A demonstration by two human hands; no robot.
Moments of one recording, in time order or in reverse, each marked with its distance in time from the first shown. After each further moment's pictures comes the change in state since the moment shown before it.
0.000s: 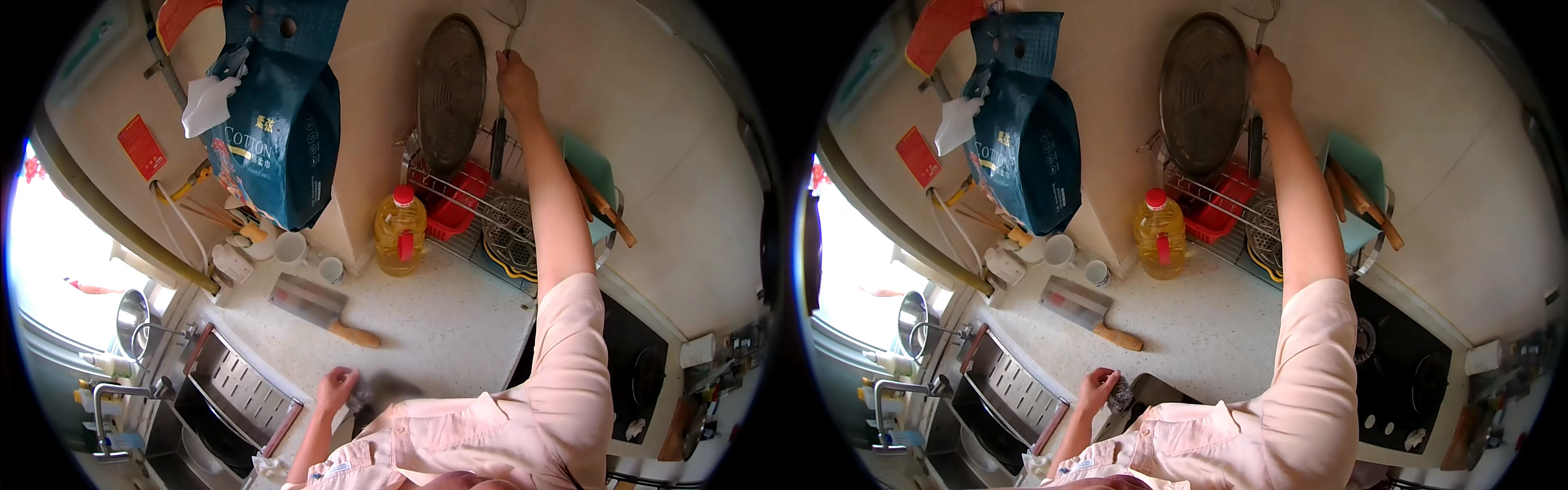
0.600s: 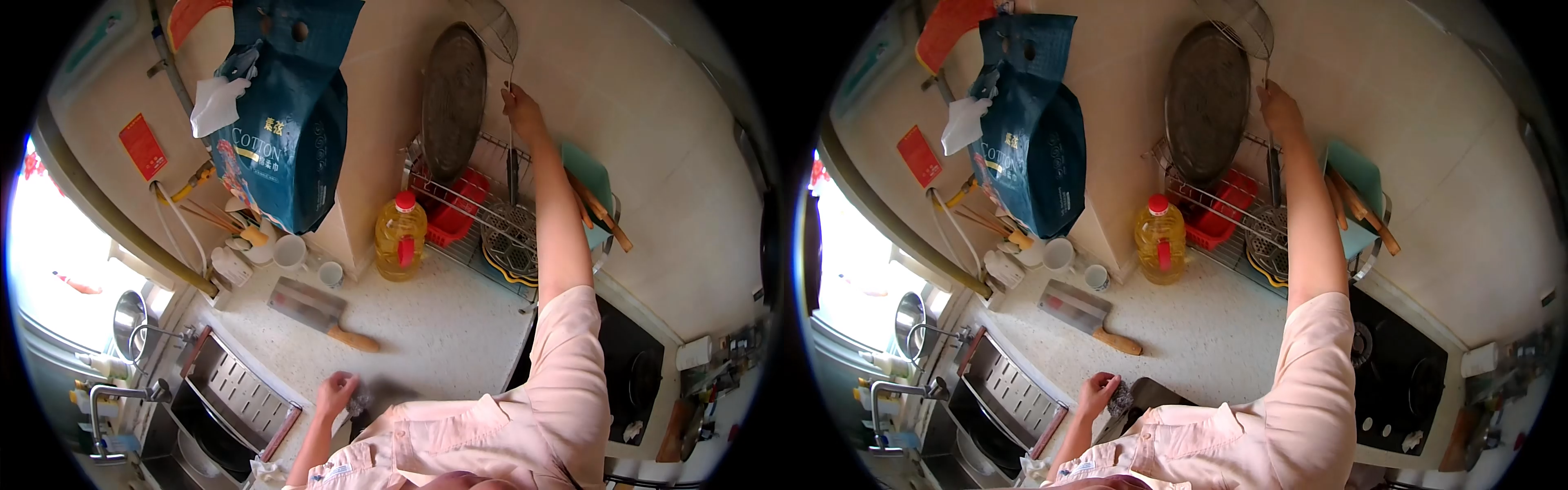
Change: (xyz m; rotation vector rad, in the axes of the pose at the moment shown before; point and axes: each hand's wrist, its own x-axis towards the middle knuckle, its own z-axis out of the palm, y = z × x) left_hand 0.000 -0.004 0.000 0.041 -0.010 0.012; right_hand -0.008 0.055 0.011 0.062 -0.199 0.033
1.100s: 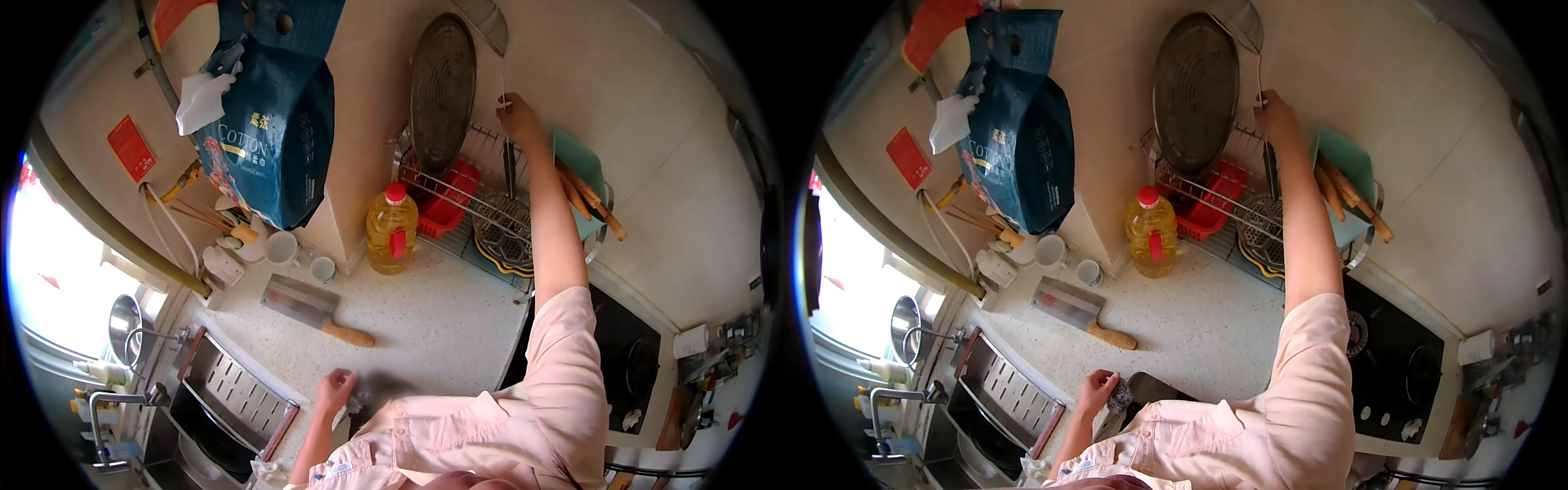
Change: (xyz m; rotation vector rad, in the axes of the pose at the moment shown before) left_hand 0.001 -0.005 0.007 0.043 -0.006 0.011; right_hand -0.027 0.019 -0.002 -0.063 -0.041 0.029
